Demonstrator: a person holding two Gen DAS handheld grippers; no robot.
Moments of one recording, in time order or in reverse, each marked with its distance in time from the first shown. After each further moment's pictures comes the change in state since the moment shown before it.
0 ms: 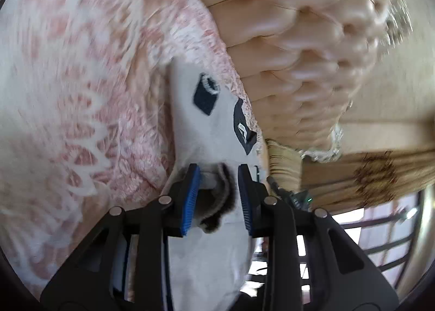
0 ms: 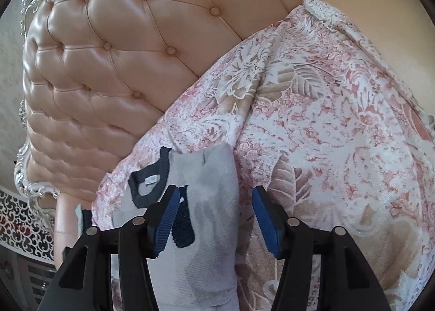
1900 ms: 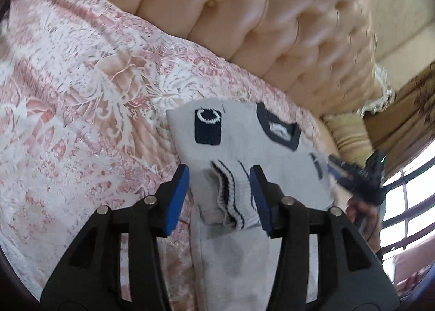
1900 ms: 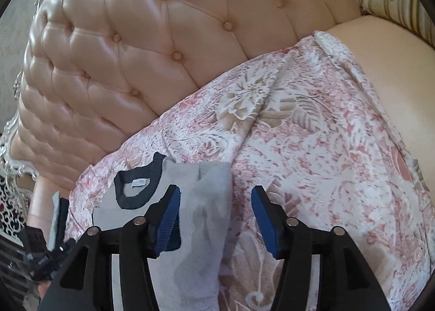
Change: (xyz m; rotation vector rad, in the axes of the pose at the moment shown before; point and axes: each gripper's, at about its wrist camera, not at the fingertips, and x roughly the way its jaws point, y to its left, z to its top) left arm 0.006 -0.042 0.005 0.380 -0.058 0.319; right arm -0.003 0.022 0.003 -0.170 -0.055 -0.098
